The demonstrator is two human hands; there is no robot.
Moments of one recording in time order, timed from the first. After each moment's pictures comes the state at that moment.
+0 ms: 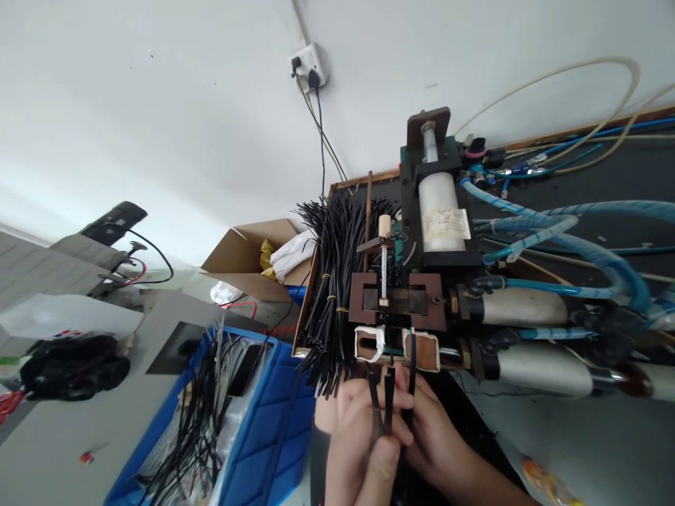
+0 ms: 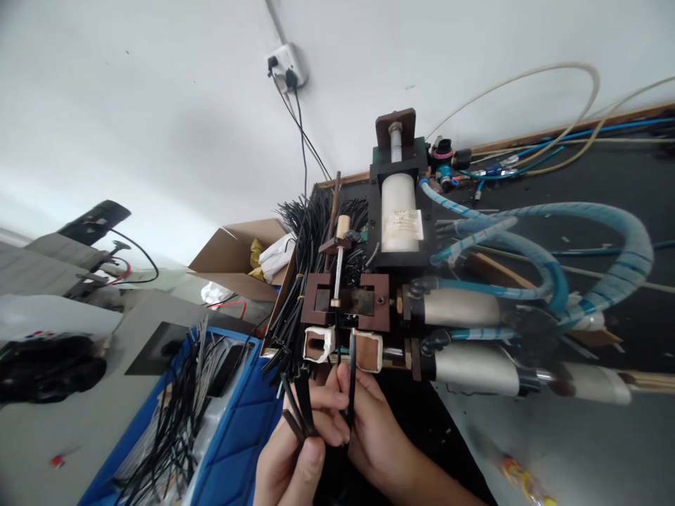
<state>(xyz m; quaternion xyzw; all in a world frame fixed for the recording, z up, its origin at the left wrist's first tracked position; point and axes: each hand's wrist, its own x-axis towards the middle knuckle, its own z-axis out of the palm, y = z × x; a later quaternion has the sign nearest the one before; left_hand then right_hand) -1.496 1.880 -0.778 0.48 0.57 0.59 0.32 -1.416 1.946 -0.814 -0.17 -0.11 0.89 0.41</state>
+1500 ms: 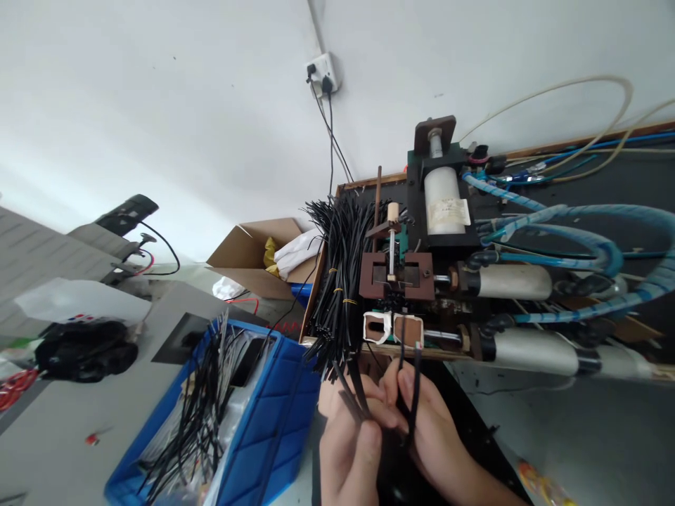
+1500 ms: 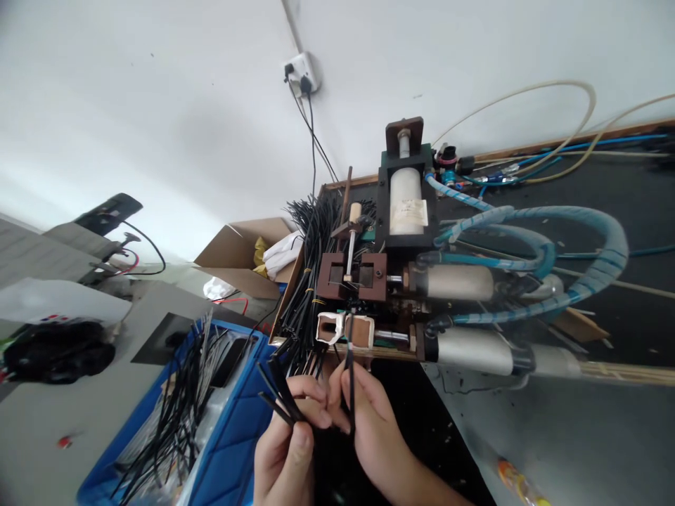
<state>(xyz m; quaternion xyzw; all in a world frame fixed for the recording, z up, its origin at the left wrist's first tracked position) -1.508 1.858 -0.790 0.47 0.56 0.62 0.28 -1.415 1.917 -0.826 -0.18 -0.27 0.82 0.46</state>
